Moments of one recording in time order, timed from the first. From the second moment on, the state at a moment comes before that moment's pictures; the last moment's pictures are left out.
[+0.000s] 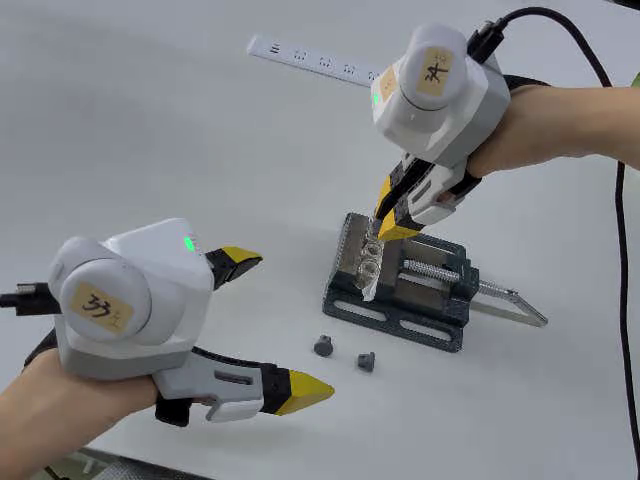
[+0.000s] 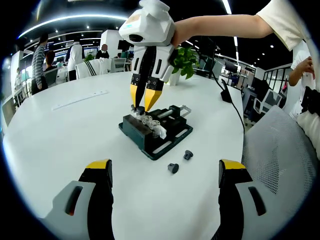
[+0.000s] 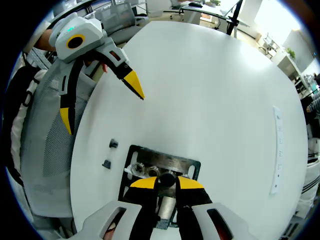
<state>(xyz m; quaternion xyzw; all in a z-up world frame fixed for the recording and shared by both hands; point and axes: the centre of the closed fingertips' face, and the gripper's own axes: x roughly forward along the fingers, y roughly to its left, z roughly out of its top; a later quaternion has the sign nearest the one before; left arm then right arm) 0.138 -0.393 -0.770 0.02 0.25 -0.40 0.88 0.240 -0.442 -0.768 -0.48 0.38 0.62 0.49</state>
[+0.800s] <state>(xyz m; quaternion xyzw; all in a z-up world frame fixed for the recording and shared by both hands) 0.139 -0.393 -0.768 0.03 0.24 -0.40 0.88 0.239 -0.444 -0.759 -0.48 0.38 0.62 0.48</state>
